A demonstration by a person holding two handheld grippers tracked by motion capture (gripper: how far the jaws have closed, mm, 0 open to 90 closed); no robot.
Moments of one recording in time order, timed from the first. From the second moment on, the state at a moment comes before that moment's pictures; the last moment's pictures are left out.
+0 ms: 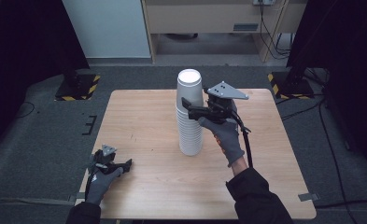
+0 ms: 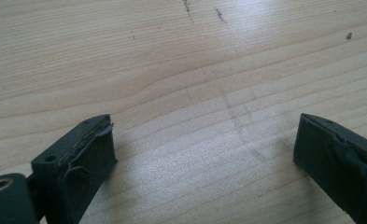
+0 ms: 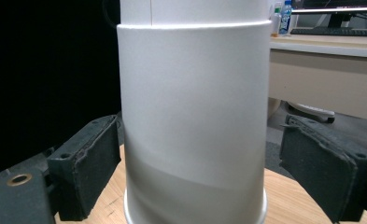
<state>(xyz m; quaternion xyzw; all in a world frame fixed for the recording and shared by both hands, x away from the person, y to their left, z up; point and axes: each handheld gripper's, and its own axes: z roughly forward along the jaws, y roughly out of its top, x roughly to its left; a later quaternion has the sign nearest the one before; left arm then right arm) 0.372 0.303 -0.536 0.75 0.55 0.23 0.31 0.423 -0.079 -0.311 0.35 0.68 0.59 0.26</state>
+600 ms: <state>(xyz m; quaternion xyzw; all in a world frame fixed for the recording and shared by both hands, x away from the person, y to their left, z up) 0.372 0.303 -0.536 0.75 0.55 0.23 0.31 0.439 -0.063 -0.321 0.35 0.69 0.58 0.25</state>
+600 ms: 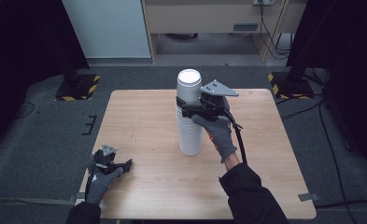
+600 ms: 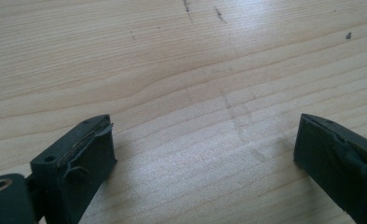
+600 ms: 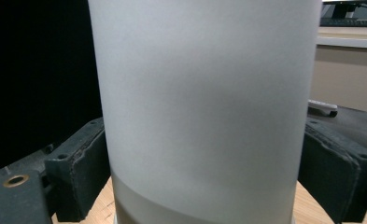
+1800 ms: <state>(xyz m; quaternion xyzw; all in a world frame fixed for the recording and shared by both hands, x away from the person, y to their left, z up) 0.372 0.303 -0.536 0.75 0.55 0.23 0.31 0.434 -0.071 -0.285 0.33 0.66 0.63 0.26</state>
